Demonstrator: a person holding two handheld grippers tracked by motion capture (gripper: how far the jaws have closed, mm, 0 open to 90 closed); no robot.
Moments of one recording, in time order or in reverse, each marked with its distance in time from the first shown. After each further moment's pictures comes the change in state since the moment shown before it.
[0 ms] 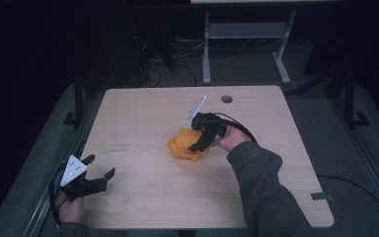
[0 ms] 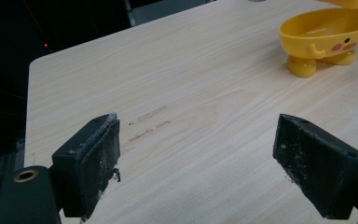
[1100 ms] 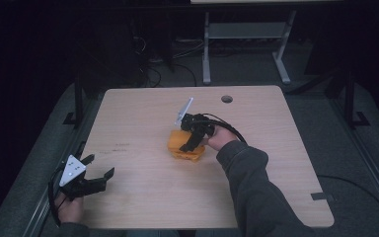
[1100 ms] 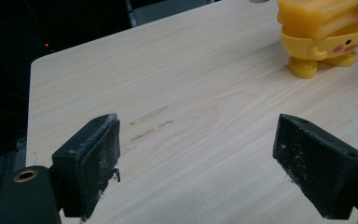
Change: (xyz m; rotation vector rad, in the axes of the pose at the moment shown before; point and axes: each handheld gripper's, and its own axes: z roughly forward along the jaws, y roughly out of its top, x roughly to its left) left arm 0.001 0.000 -0.001 -0.005 0.004 -0.005; right arm -0.009 0.017 0.034 0.030 0.026 0.004
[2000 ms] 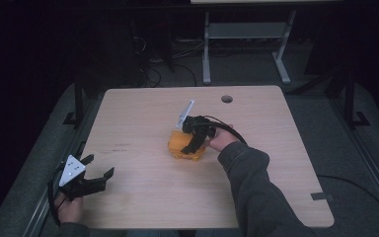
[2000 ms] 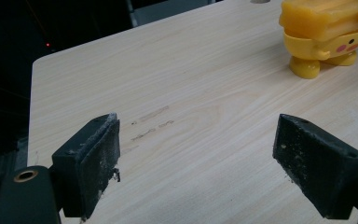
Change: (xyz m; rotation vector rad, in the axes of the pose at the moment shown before) left arm 0.001 0.000 0.000 0.000 0.001 -0.001; right arm 0.000 -0.007 0.005 0.001 0.005 -0.034
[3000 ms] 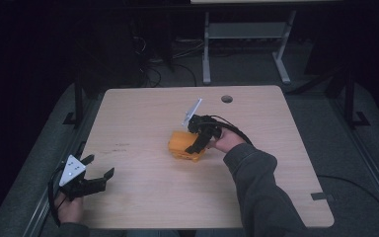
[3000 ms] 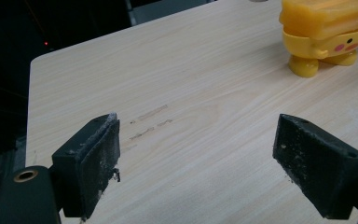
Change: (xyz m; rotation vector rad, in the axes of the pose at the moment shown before) left arm -0.001 0.000 0.000 0.007 -0.005 -0.001; right arm 0.005 -0.012 -0.019 -0.024 -0.008 0.073
